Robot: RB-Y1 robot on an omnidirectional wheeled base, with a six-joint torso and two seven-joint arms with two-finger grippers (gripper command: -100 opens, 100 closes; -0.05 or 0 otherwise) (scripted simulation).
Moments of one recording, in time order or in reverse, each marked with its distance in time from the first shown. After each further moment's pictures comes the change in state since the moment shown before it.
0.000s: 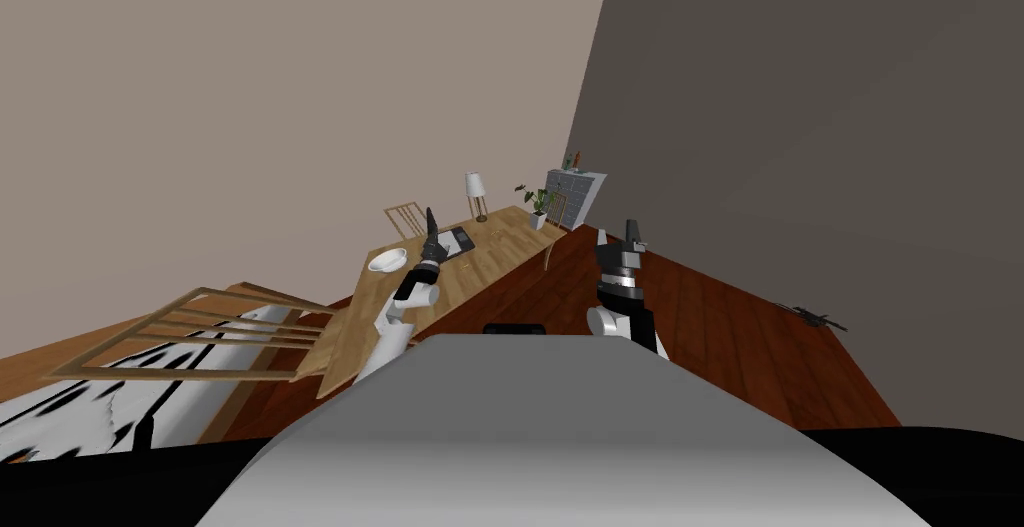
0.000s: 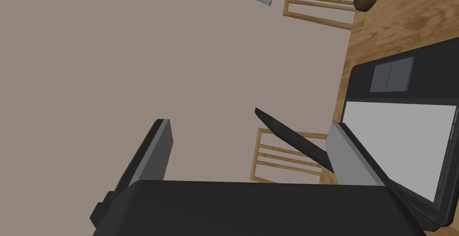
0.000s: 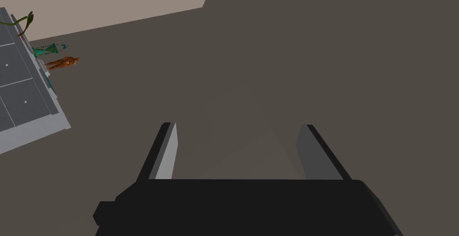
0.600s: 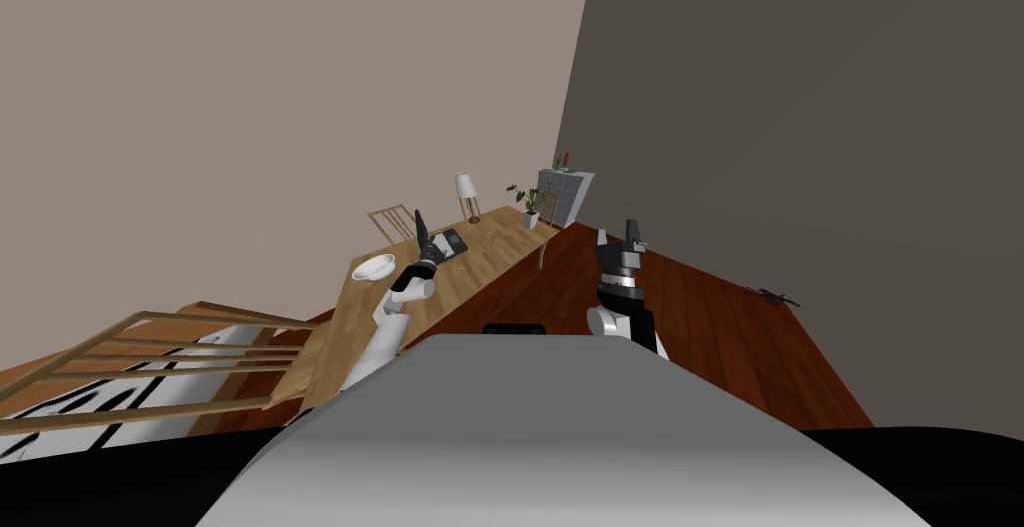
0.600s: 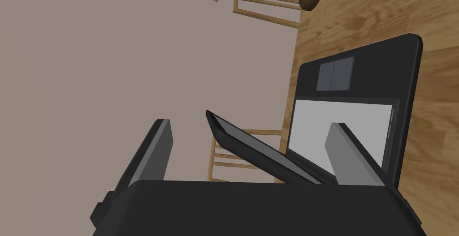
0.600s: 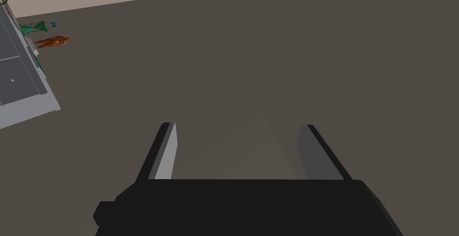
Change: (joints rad) left arm -0.085 0.064 0.038 0.162 0.109 0.118 0.002; right arm 0.000 0.000 0.000 0.000 0.000 0.000 0.000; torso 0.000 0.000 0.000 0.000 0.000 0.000
